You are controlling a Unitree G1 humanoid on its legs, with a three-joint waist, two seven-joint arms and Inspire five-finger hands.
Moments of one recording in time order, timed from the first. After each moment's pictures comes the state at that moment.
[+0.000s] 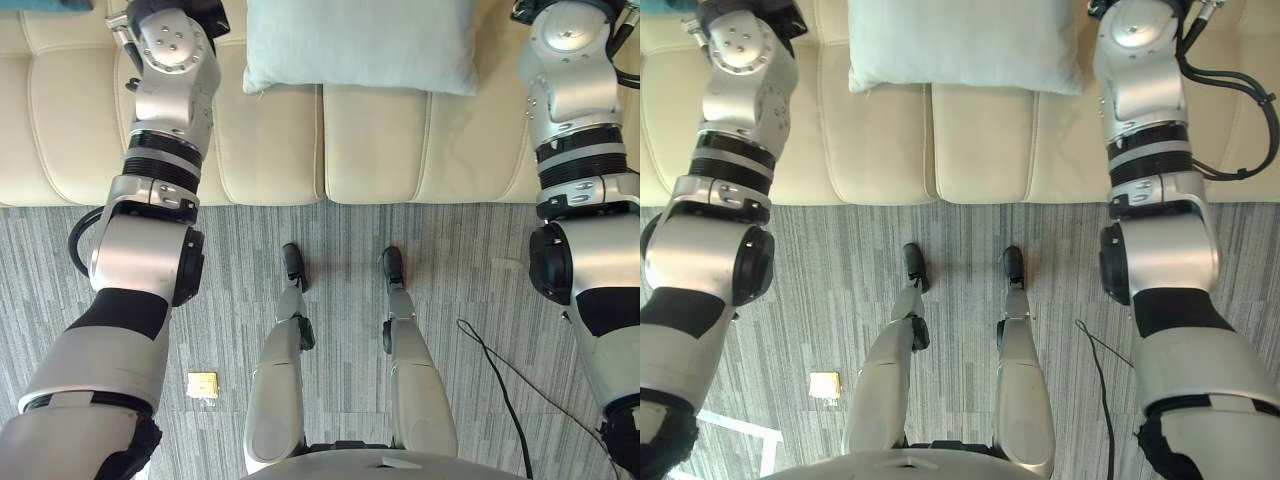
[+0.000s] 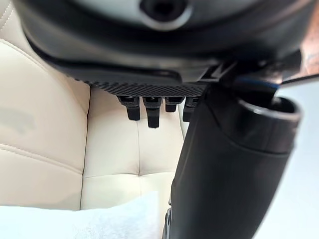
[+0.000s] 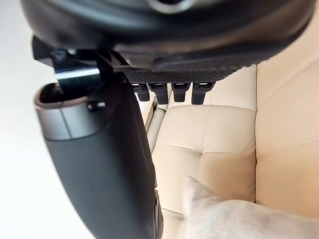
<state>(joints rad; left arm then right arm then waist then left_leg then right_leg) -1.39 0.47 -0.07 0.86 -0.36 -0.16 0.53 -1.41 -0.52 0.06 0.78 0.16 -0.02 -0.61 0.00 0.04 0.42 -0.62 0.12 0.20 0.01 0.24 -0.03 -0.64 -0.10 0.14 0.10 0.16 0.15</state>
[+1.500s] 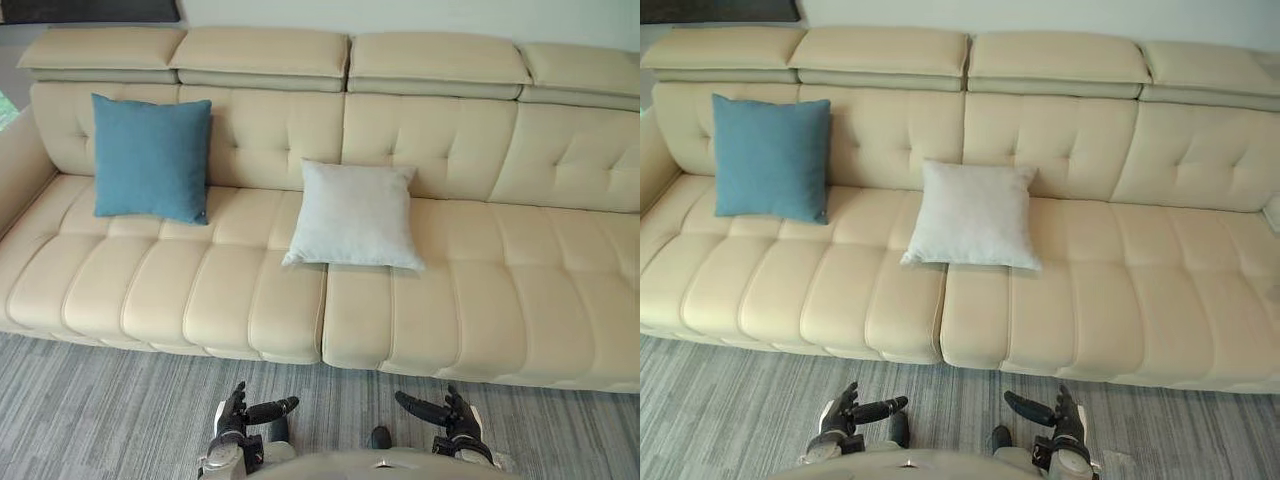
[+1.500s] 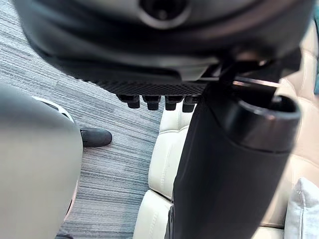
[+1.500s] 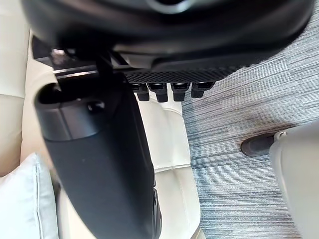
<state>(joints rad) 0.13 0.04 0.14 0.93 -0.07 -0.10 0.09 0.17 0.00 -0.22 0.82 0.02 -0.05 -0.14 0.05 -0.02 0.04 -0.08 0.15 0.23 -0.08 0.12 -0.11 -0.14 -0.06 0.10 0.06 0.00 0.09</state>
